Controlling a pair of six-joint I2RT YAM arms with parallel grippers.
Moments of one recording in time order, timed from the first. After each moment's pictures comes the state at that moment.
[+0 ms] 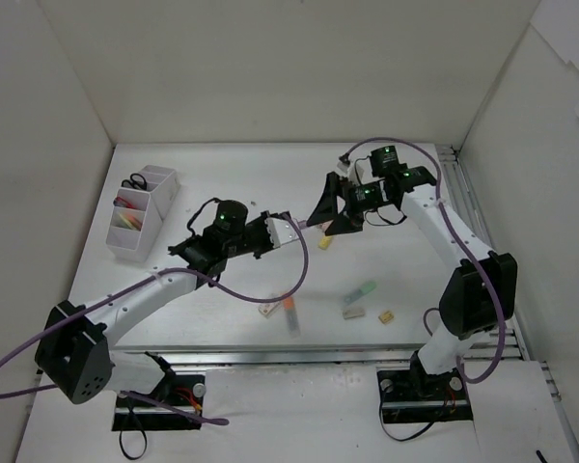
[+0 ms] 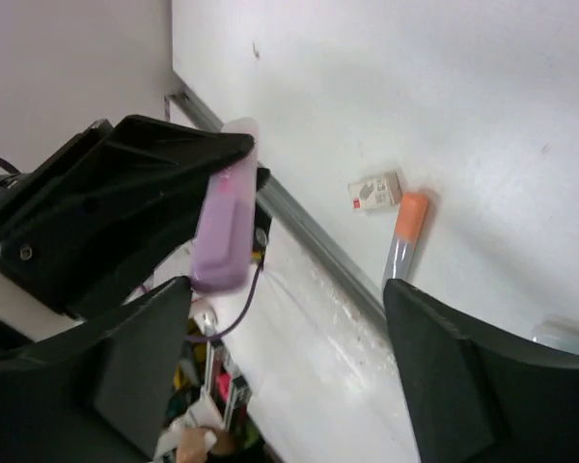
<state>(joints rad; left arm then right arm) -0.70 1.35 0.99 -0.09 0.33 0.65 0.30 1.68 1.45 -0.83 -0.90 0.38</state>
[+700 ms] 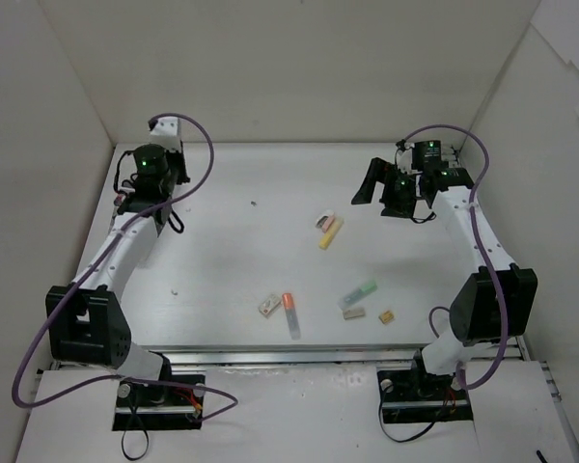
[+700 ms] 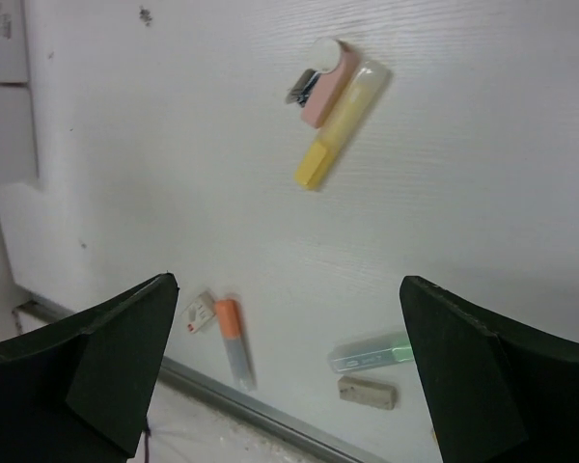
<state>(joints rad) -0.14 1.45 1.18 0.04 -0.03 0.06 0.08 1.59 1.43 -0.76 -0.46 0.38</state>
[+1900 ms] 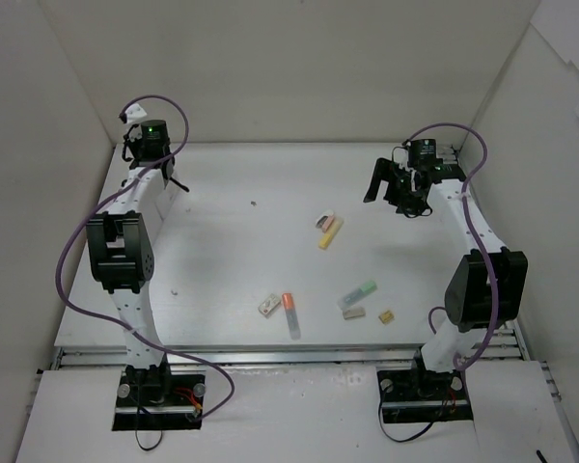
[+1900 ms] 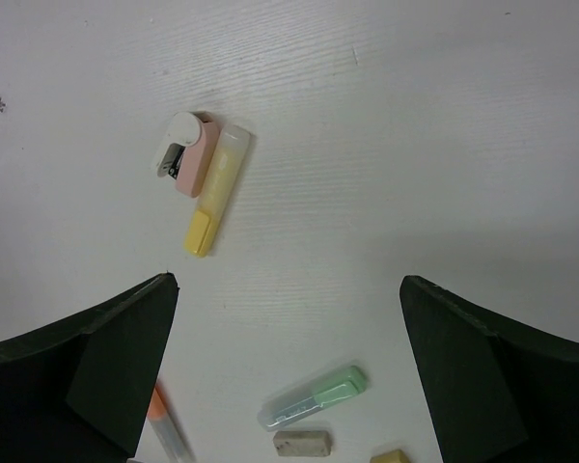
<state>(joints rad) 0.01 2.08 1.76 -0.10 -0.62 -0.27 0.06 1.69 1.46 -0.72 -0.17 0.35</state>
